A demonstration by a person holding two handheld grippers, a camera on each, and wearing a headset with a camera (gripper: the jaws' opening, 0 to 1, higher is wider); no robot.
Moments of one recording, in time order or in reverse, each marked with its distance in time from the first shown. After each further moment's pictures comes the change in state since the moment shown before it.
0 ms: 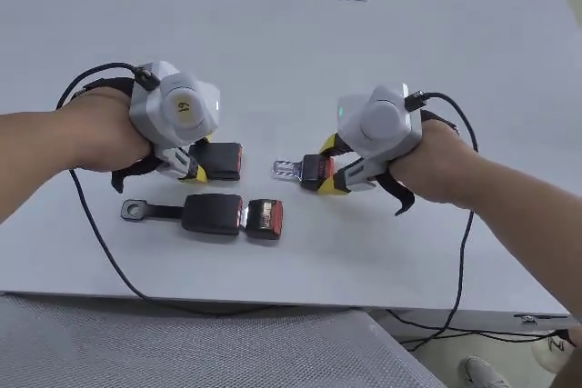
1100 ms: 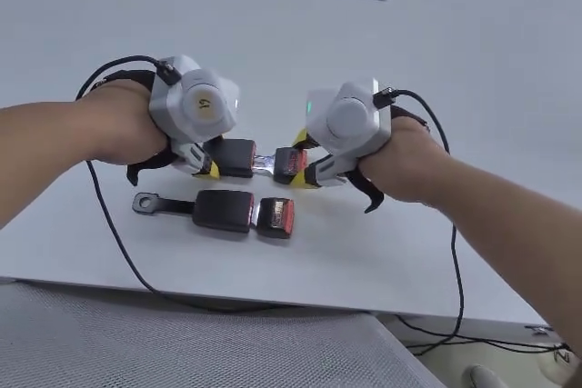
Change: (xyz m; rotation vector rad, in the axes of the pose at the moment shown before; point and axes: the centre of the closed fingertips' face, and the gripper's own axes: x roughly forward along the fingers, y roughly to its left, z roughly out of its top) left arm 0.000 0.000 0.000 0.016 0.014 0.000; right arm 0.028 -0.005 0.045 -0.060 -0.044 -0.006
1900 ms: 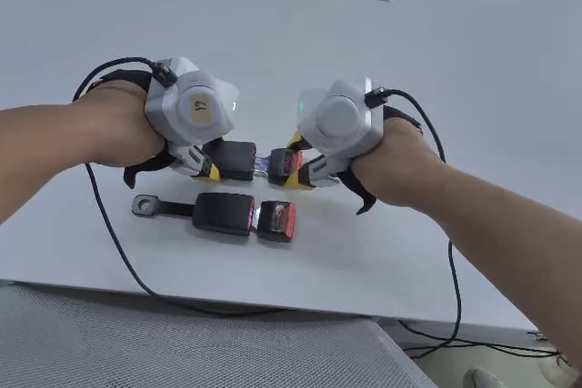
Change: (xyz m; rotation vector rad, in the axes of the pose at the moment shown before) left arm 0.001 -0.001 0.000 0.002 -0.018 -0.013; right arm 0.004 -0.001 0.007 0.019 0.010 0.002
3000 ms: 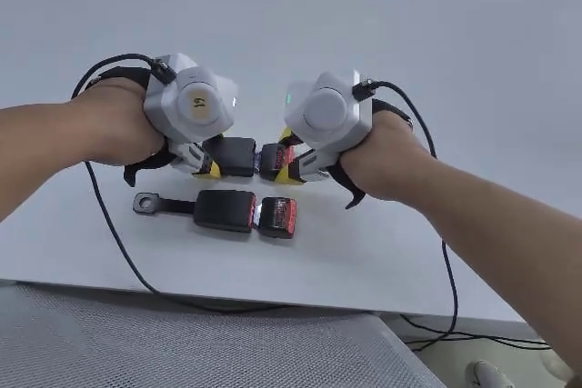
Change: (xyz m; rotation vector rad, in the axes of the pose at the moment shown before) left arm -0.001 0.001 0.000 -0.002 -0.001 -0.004; right arm 0.001 0.005 0.014 0.011 -0.004 0.004
